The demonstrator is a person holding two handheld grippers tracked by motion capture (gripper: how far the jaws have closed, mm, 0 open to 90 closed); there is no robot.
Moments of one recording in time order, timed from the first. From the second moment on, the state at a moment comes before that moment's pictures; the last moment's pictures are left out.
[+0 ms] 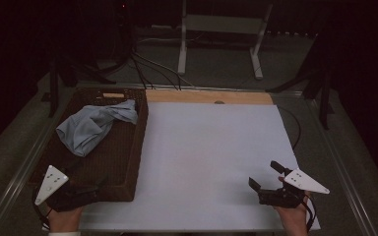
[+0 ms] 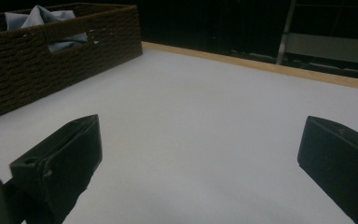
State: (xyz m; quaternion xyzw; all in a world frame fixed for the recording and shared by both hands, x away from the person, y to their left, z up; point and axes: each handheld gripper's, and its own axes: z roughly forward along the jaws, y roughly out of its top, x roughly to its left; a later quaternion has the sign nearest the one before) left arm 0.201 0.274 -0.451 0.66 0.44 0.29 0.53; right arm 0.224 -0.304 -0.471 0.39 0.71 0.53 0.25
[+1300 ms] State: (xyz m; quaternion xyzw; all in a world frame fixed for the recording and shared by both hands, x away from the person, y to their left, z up) left arm 0.204 0.273 -0.429 0.66 0.44 0.32 0.52; right arm 0.223 -0.297 -0.472 0.38 0.73 0.50 0.24
